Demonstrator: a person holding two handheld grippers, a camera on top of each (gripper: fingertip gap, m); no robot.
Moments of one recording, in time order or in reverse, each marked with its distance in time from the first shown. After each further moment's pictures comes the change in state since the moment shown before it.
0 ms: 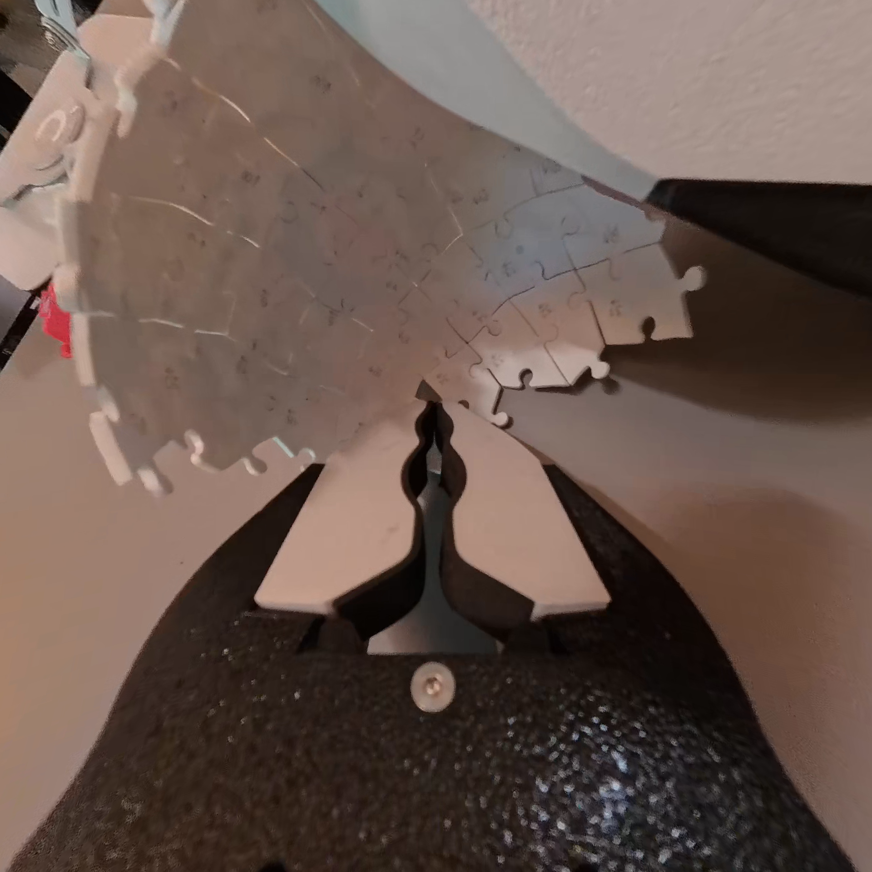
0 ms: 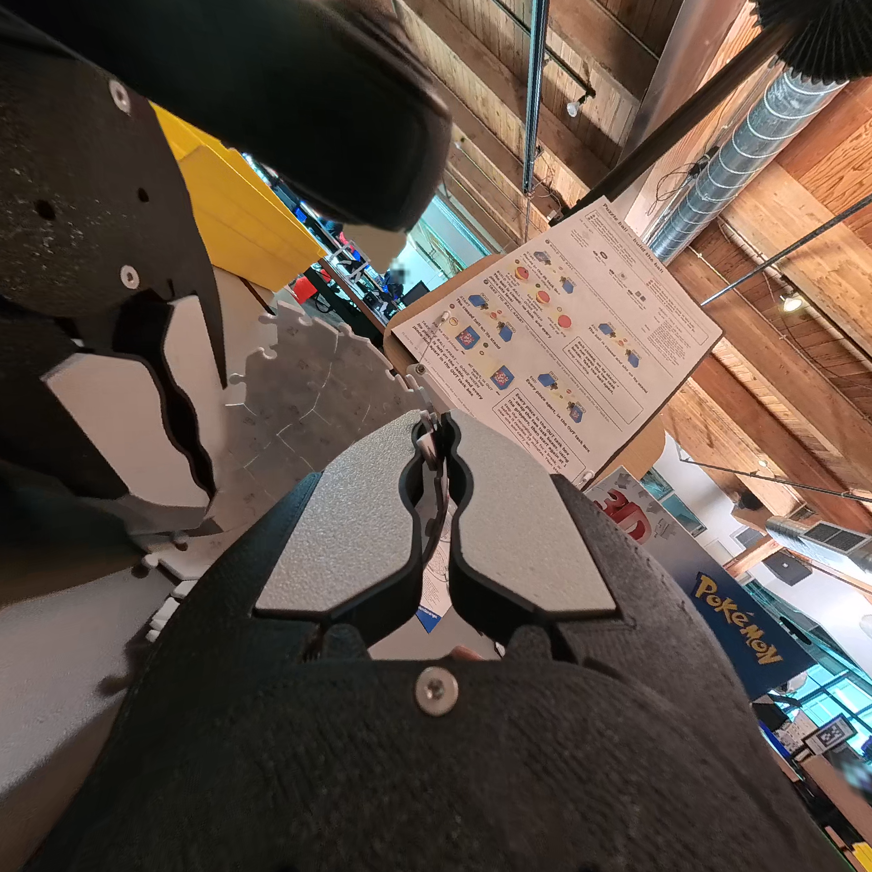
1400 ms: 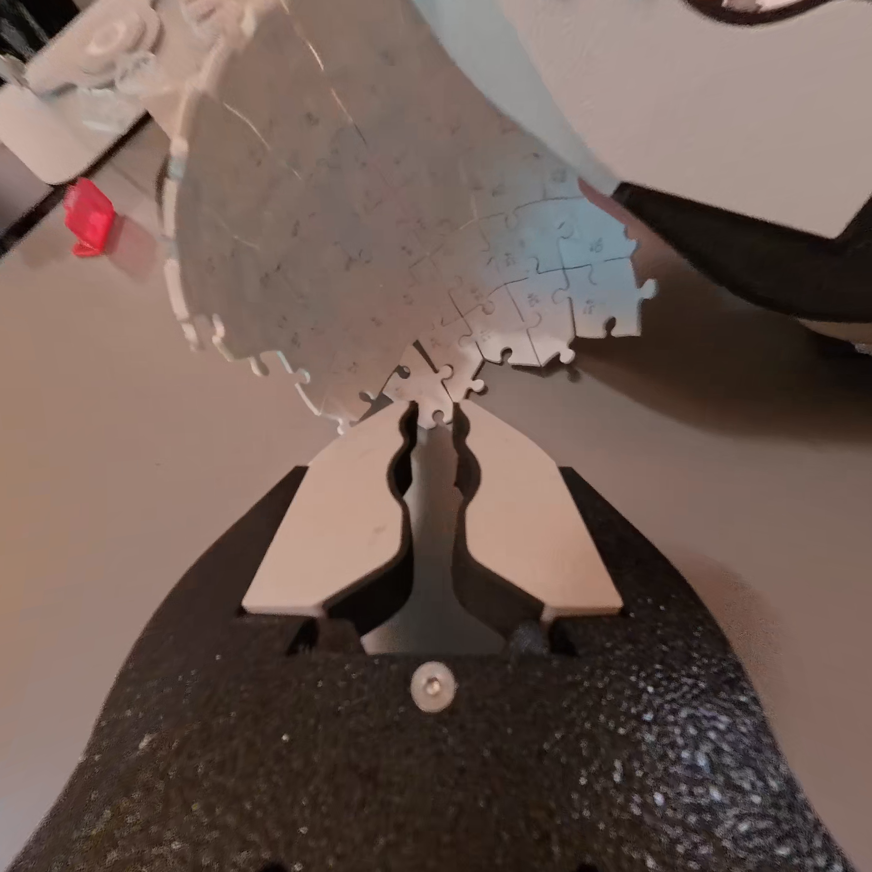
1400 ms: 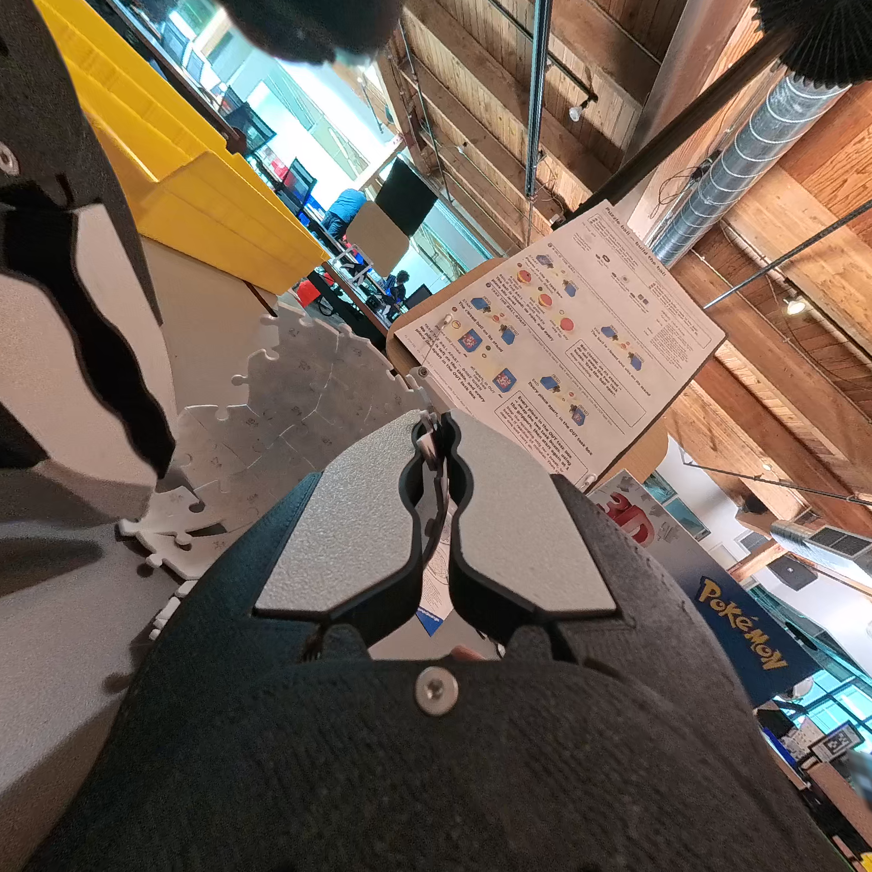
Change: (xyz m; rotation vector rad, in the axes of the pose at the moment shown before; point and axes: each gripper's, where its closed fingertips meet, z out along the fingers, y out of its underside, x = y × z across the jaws) left arm 0.008 0.007 -0.026 0.015 -0.061 -0.209; right arm -0.002 -0.002 -0.001 0.007 -0.006 0.002
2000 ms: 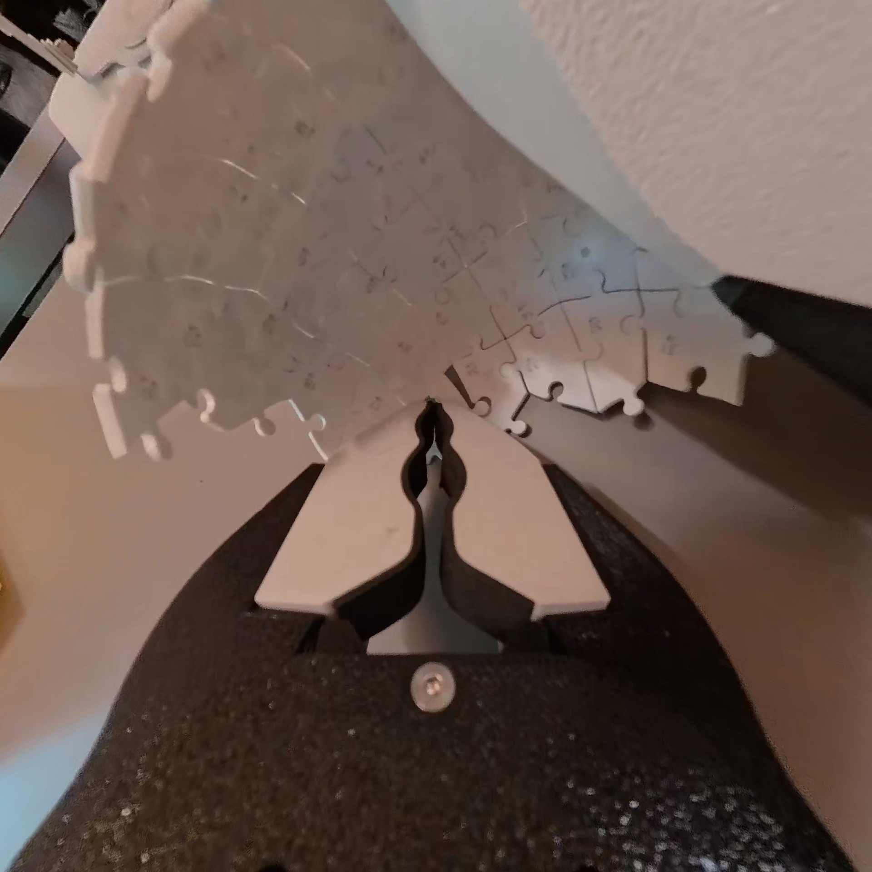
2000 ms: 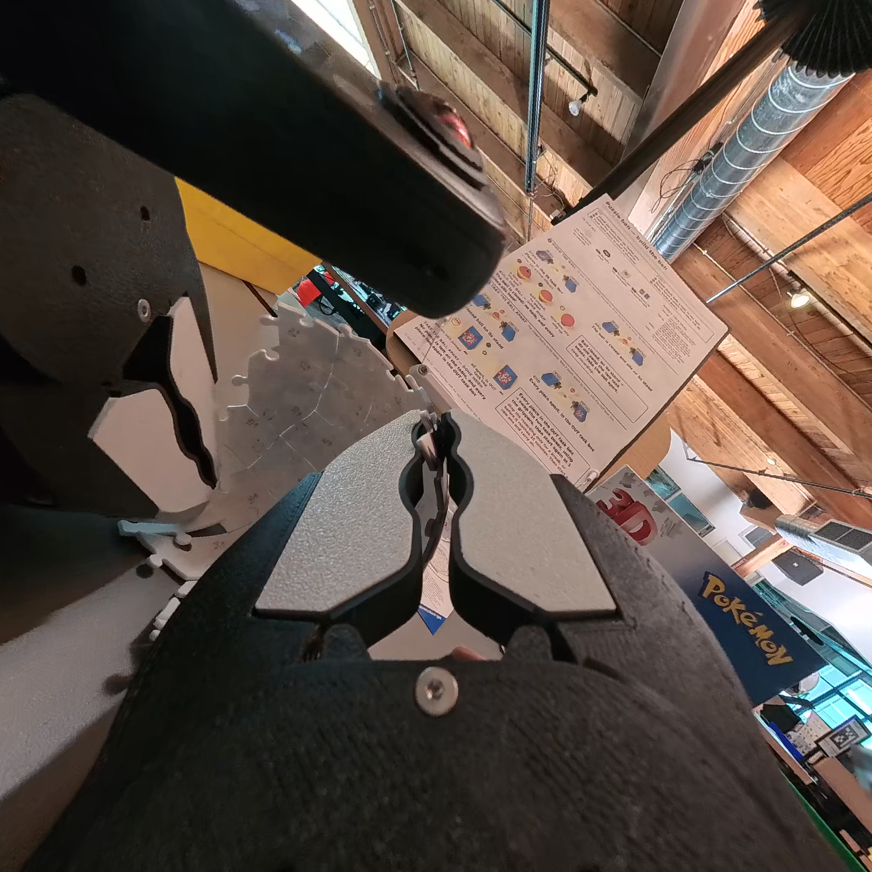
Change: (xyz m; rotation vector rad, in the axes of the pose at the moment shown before) left arm -0.014 -0.002 0.025 -0.128 -0.159 0.071; right arm -0.001 0.000 -0.001 -0.005 0.001 0.013
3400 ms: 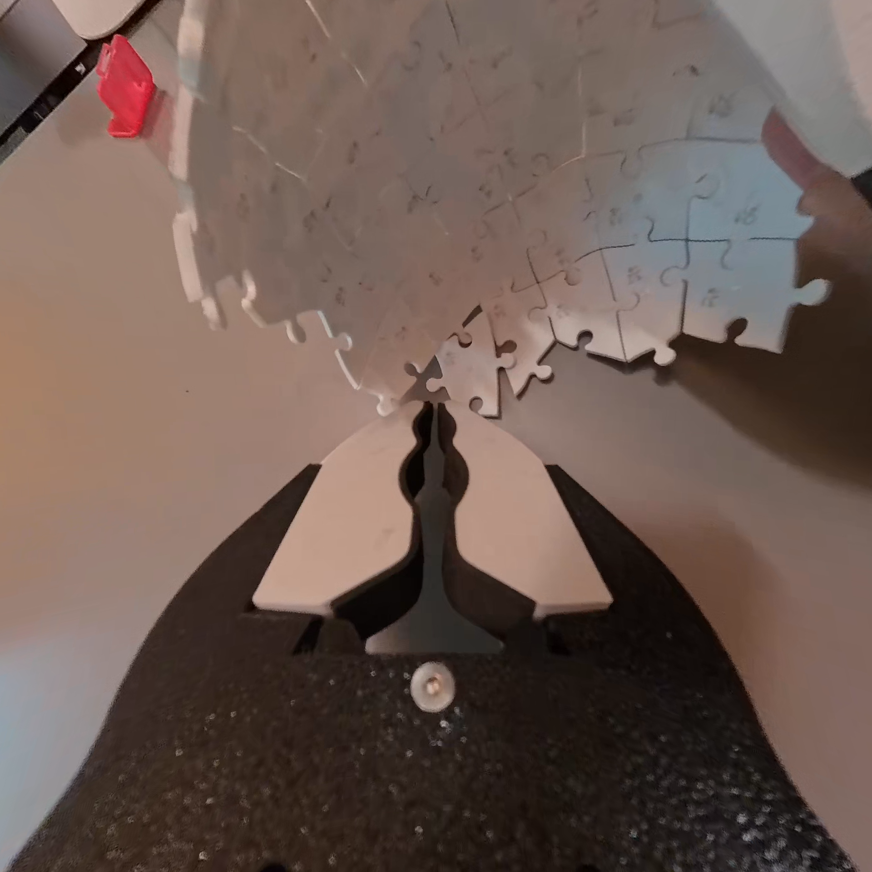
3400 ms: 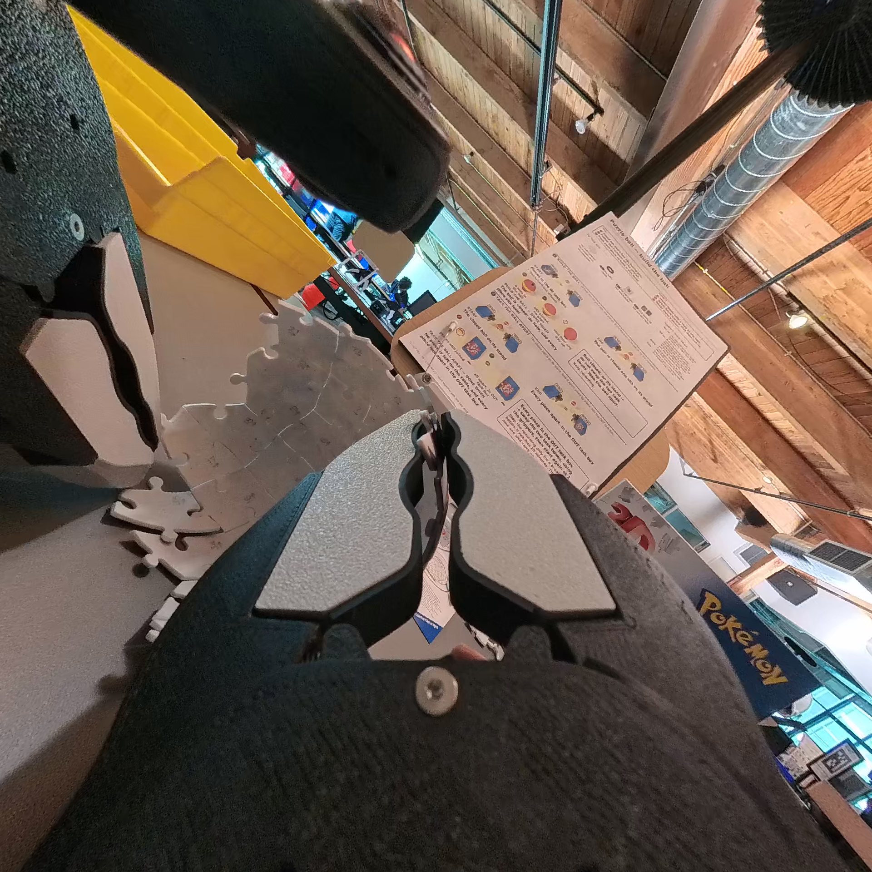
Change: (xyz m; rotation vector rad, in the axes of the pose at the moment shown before) left arm -0.006 0.025 -0.014 -0.054 0.019 -0.157; right arm 0.000 -0.003 0.002 0.020 -0.014 -0.031
